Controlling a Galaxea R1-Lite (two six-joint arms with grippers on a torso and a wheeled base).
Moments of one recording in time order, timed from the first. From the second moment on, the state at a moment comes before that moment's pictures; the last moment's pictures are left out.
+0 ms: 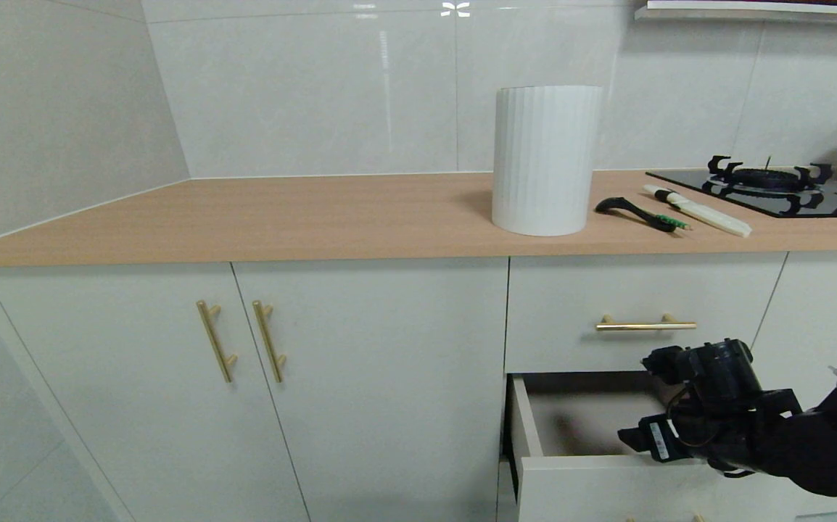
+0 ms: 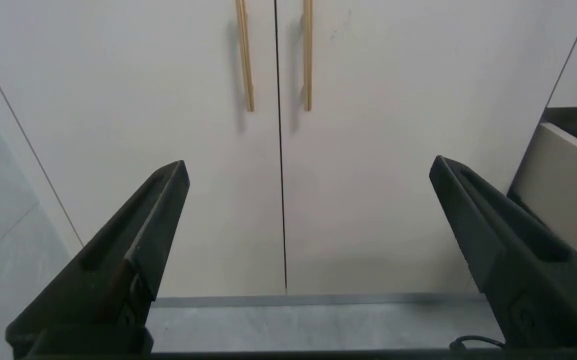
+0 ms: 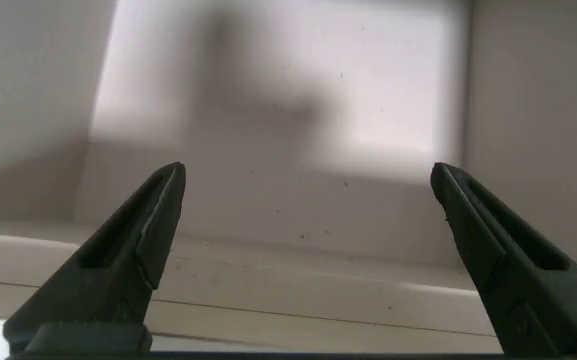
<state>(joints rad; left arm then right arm) 0.00 0.00 0.00 0.00 -0.01 0.00 0.26 1.99 -0.53 -0.62 -0.16 0.03</state>
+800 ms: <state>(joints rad) 0.00 0.00 0.00 0.00 -0.01 0.00 0.30 1.83 -0.51 -0.41 -0.16 -0.07</state>
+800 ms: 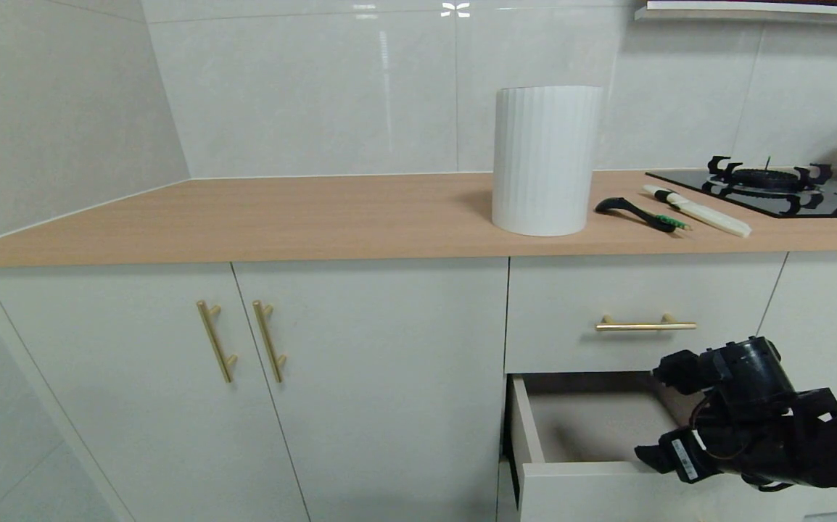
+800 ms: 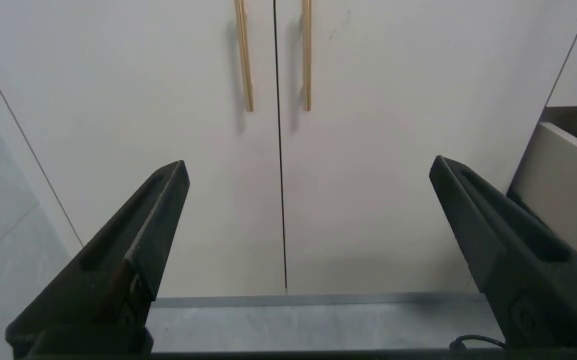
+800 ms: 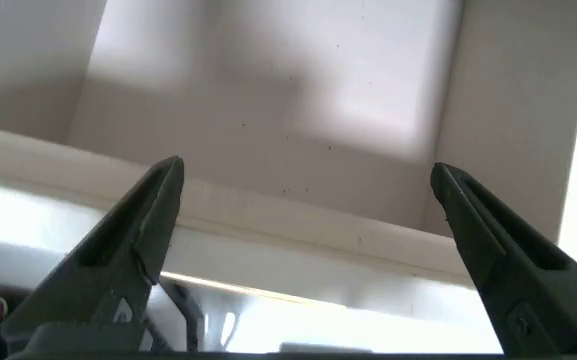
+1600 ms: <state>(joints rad) 0.00 0.00 0.00 0.00 -0.01 0.00 0.47 1.66 -0.53 0.11 -0.16 -0.12</state>
